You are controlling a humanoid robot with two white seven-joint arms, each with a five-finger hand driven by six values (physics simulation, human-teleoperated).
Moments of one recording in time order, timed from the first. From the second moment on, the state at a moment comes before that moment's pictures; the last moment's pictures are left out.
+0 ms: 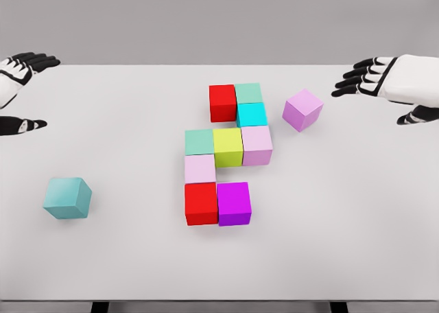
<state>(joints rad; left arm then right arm) -0.12 0.81 0.03 -1.55 -0.34 -0.61 -0.16 -0.68 -1.17 0.50 -1.72 0.13 -0.61 0.61</state>
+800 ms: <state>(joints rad) -0.10 1.11 -0.33 -1.55 0.28 -0.61 -0.16 -0.77 -0.96 0.64 -1.58 0.12 -0.32 0.61</state>
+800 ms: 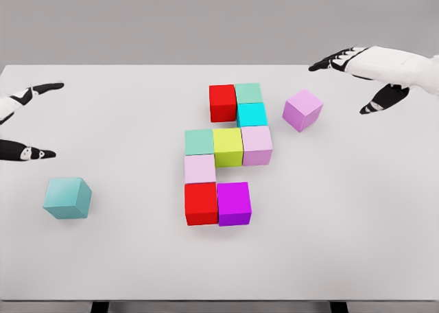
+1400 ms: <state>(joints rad) -0.08 1.48 -0.61 -1.70 0.57 -0.61 -0.15 -0.84 -0.82 0.73 -1.47 0.25 -0.32 0.61</state>
